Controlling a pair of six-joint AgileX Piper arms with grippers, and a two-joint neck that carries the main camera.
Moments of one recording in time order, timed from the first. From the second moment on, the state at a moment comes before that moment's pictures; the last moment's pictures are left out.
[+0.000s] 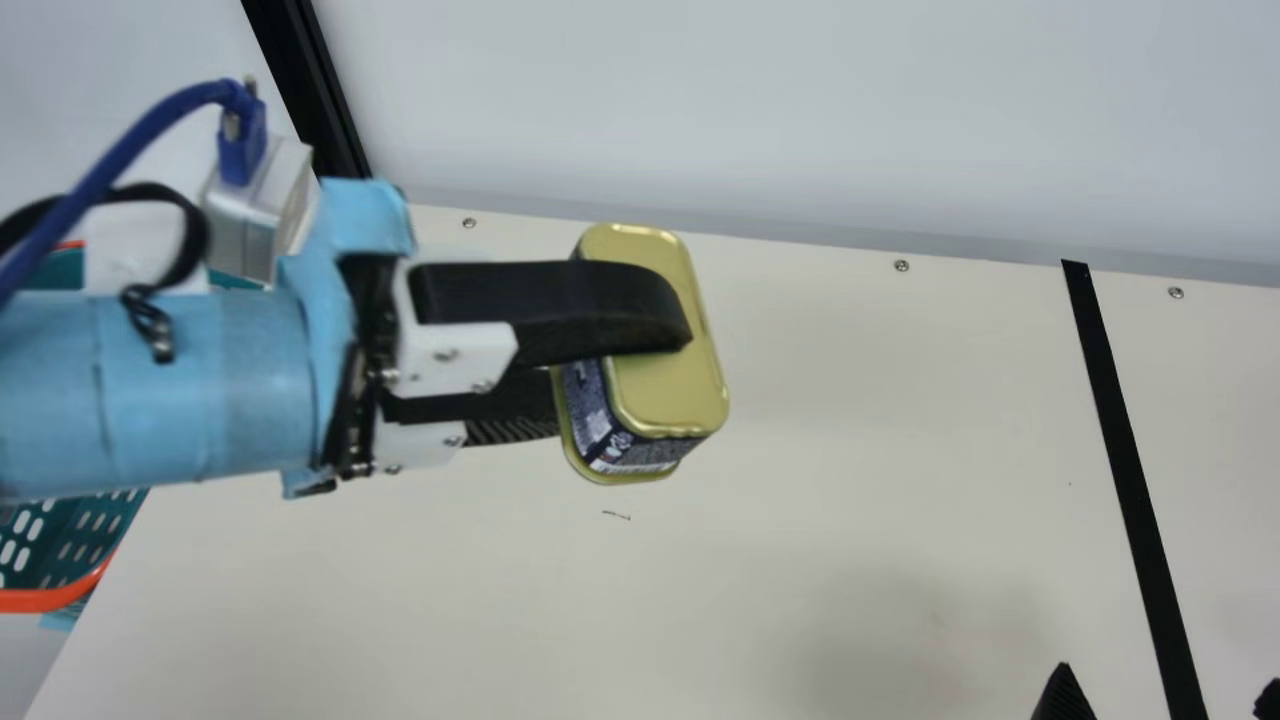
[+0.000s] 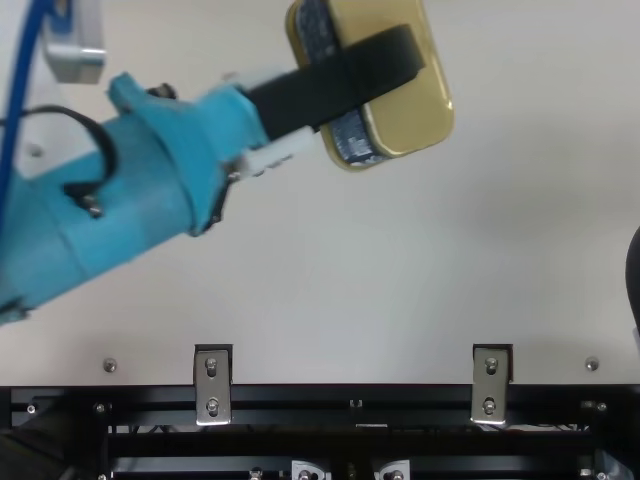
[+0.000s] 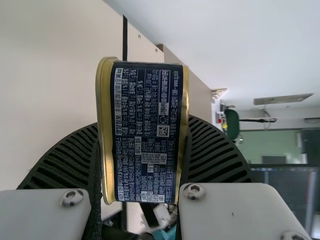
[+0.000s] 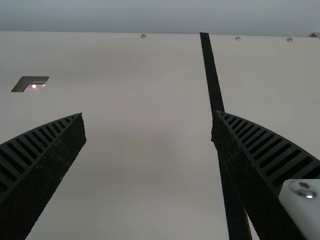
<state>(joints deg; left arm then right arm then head) -22.2 68.2 -59.1 -57.2 37.3 -11.5 -4.0 13.5 -20.2 5.0 38.3 -6.5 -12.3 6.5</state>
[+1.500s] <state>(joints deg) -33.6 82.0 -56.6 -11.4 8.8 -19.9 -4.0 13.5 -20.2 4.9 38.3 -6.5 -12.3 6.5</state>
